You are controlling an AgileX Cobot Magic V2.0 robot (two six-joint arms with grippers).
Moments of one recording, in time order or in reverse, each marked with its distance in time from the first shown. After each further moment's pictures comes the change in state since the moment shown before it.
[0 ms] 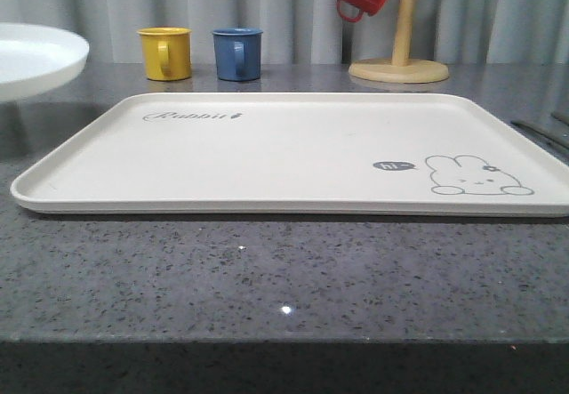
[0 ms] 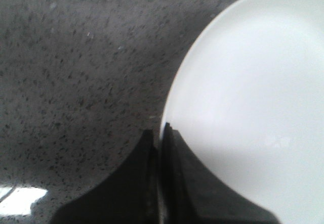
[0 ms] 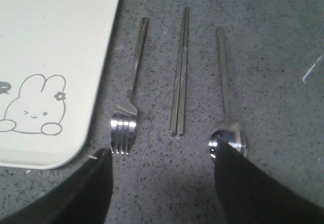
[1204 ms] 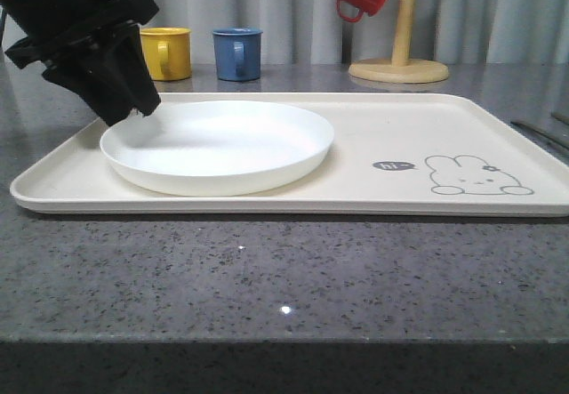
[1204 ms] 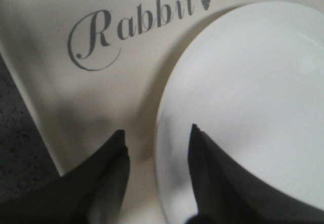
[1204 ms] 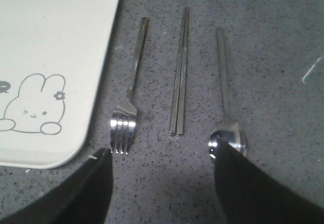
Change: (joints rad) left arm -0.565 0.181 -0.042 0.031 -0.071 0.017; right arm 0.000 0.000 0.000 0.000 0.000 -0.004
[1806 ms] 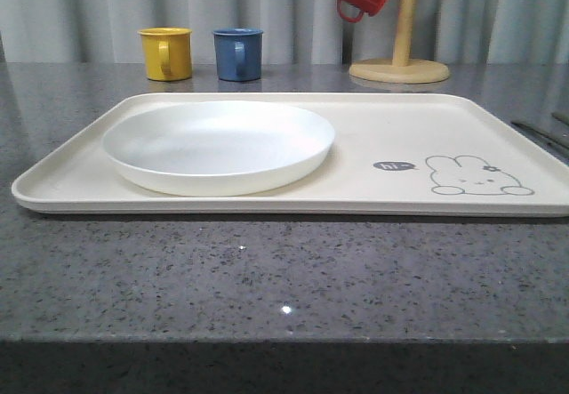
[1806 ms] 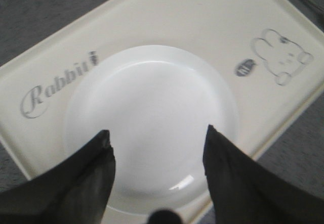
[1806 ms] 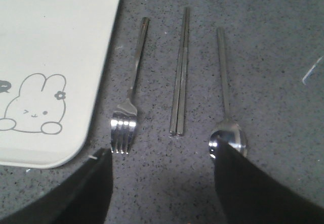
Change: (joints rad) left arm -0.228 -0.373 -0.006 0.148 0.068 -0.006; right arm 0.000 0.000 0.000 0.000 0.000 -0.002
